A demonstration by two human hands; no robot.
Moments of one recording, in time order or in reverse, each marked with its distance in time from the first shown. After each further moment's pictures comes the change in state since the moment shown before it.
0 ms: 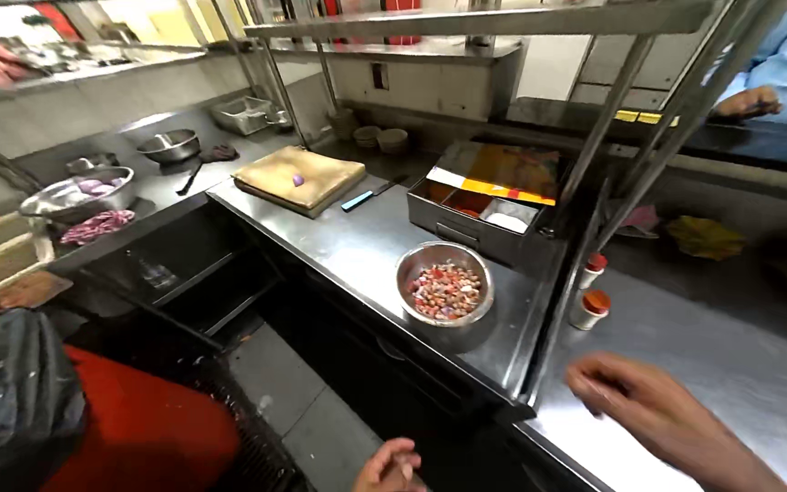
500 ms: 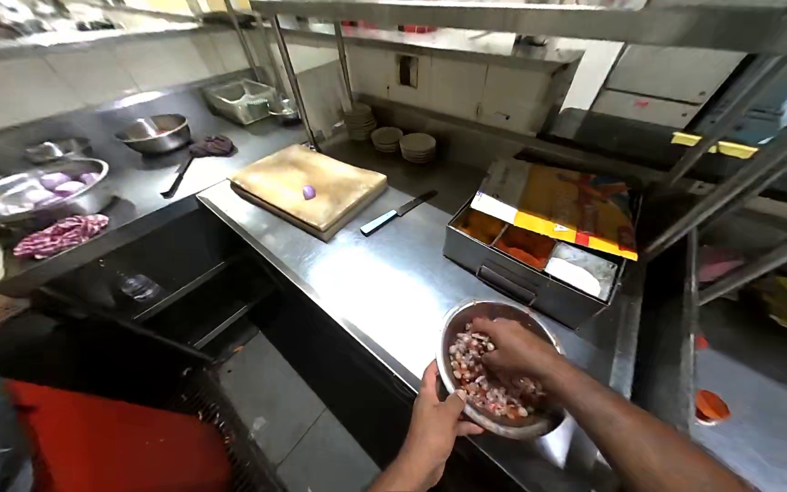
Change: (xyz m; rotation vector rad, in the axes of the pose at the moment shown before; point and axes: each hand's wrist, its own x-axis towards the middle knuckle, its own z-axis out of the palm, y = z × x) left_hand 0.176 0.164 0.000 -0.269 0.102 0.060; right_hand 0.293 0.046 0.114 -0.517 -0.563 0.364
